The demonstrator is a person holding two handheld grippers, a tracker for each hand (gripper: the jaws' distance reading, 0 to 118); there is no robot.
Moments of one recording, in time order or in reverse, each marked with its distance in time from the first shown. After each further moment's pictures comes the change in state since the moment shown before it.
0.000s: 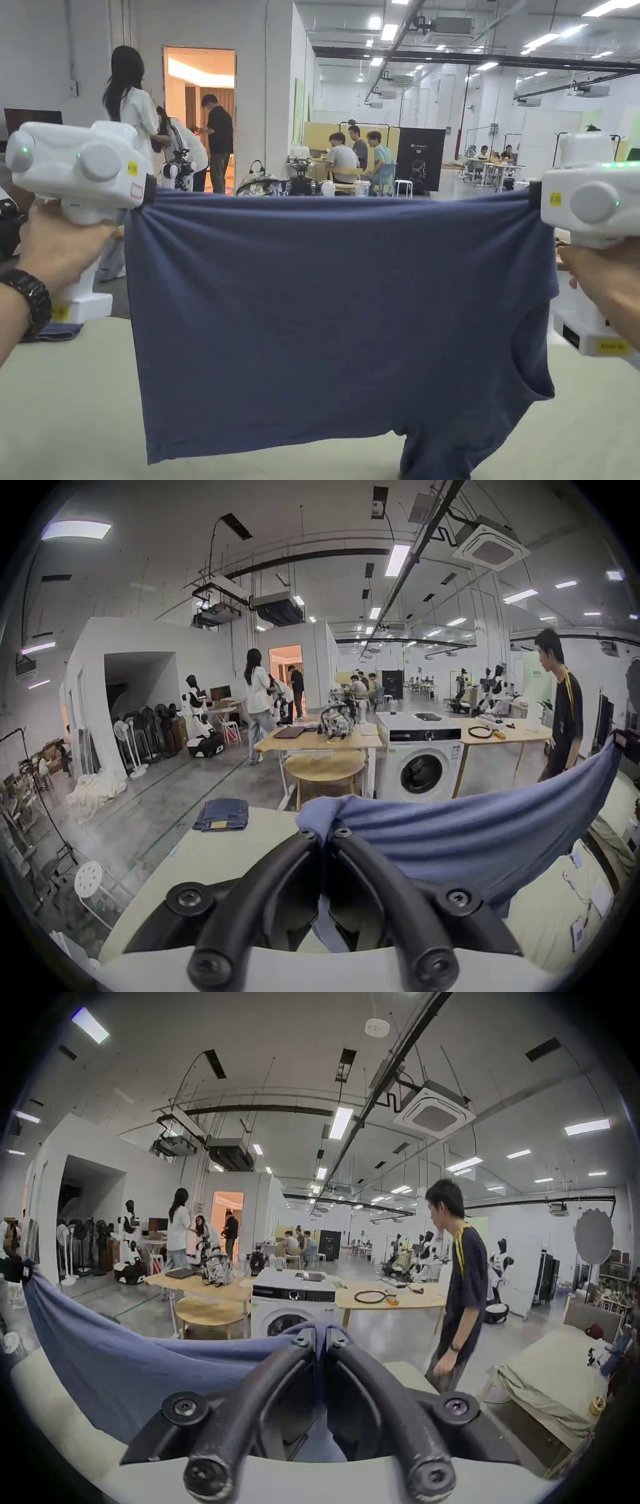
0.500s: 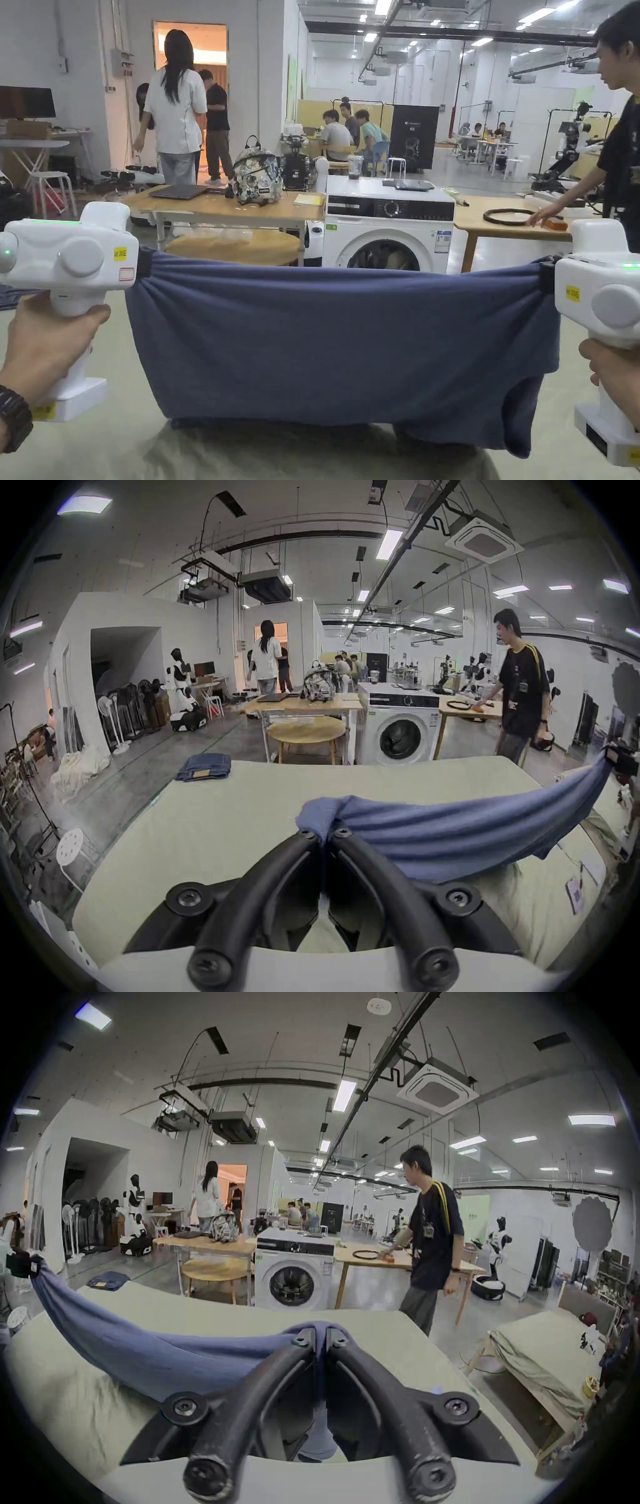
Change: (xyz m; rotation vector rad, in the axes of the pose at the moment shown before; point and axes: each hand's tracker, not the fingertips) left arm -0.009 -0.149 0.067 -0.080 -0.092 0.031; right arm 0.025 -0.130 0.127 -0.125 0.011 0.019
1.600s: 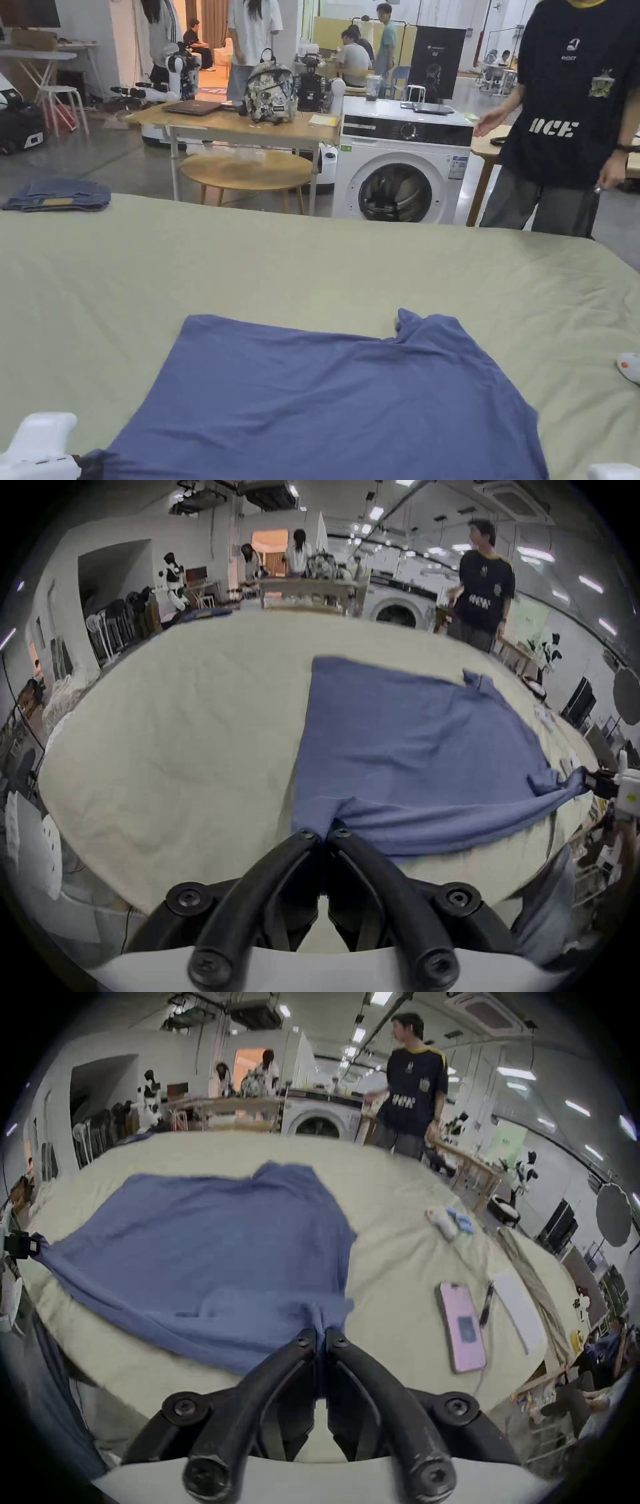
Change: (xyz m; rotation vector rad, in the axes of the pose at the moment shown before) left arm -0.003 -0.327 0.143 -0.488 -0.049 0.072; right arm -0.011 -0.286 0.153 -0.608 0.083 0.125
